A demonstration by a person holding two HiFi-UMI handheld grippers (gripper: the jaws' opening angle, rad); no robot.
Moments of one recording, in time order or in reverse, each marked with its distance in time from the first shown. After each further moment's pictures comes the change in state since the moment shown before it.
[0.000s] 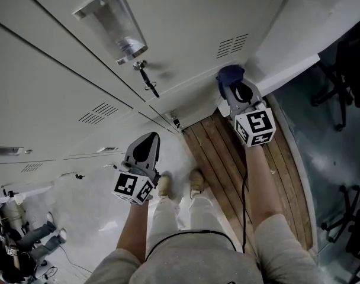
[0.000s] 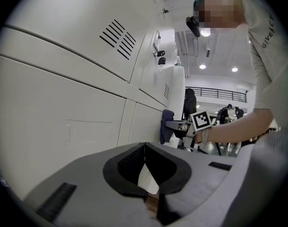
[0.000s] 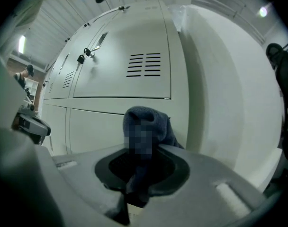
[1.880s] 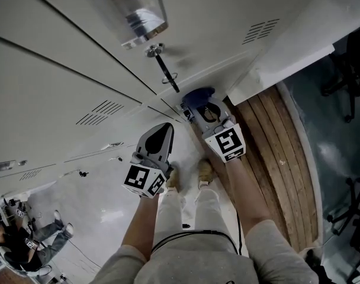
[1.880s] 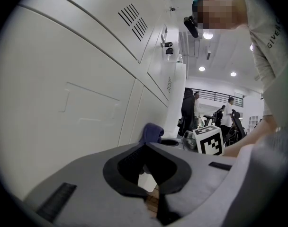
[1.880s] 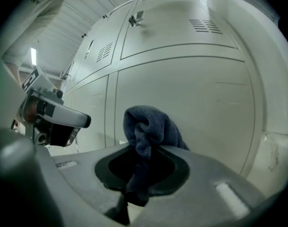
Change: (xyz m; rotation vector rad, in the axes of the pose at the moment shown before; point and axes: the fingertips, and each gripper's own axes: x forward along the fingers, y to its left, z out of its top) left arm 0.019 0.015 -0.024 -0.052 0.028 -0.047; right arm 0.035 0.165 -0.078 0.021 0.030 0.234
